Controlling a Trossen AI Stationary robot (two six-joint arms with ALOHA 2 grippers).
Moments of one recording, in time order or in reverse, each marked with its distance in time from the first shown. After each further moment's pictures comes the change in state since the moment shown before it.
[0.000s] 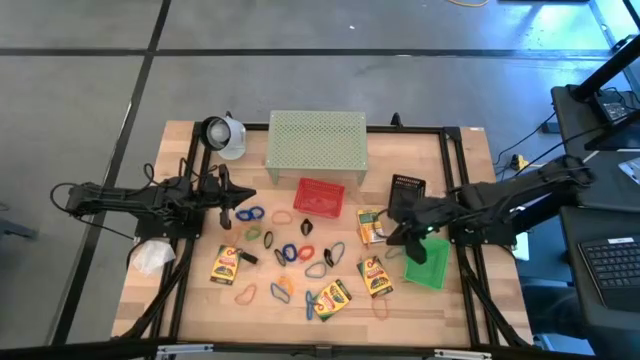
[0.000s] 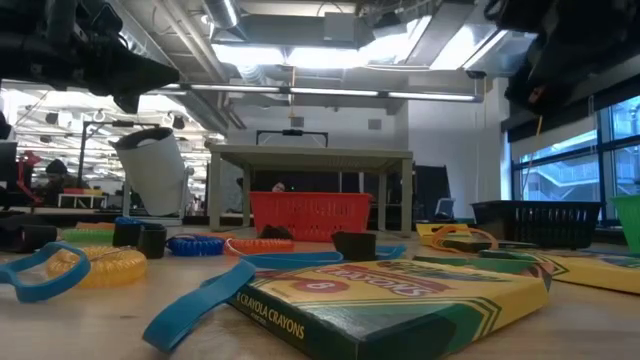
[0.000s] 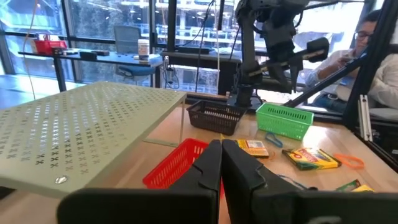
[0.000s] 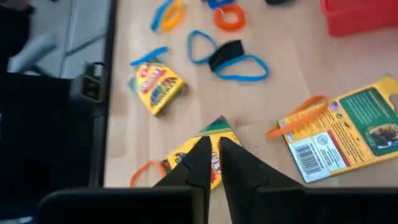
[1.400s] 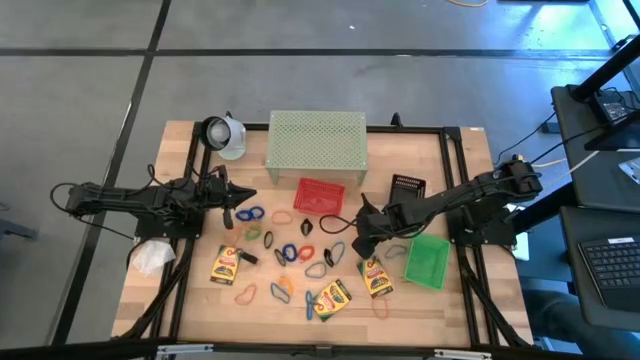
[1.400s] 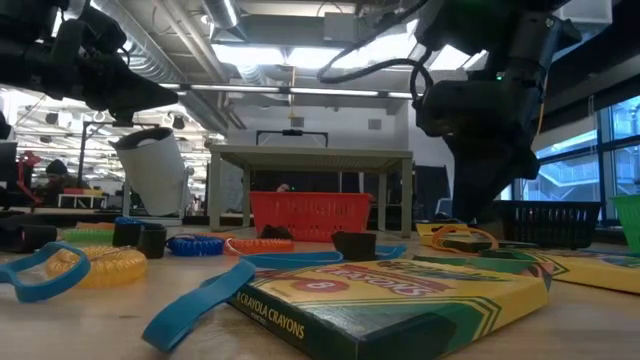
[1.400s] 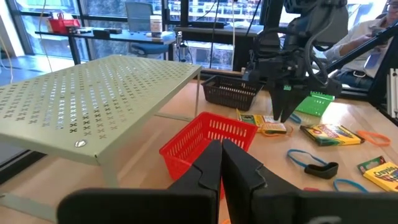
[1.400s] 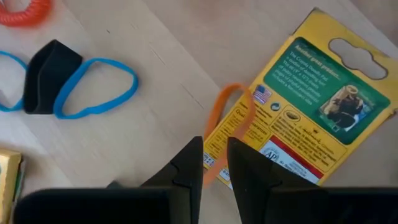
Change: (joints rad) left arm 0.000 0.002 0.000 -0.103 -0.053 -0.007; right arm -0.069 0.633 0.228 -0.066 0.201 0.359
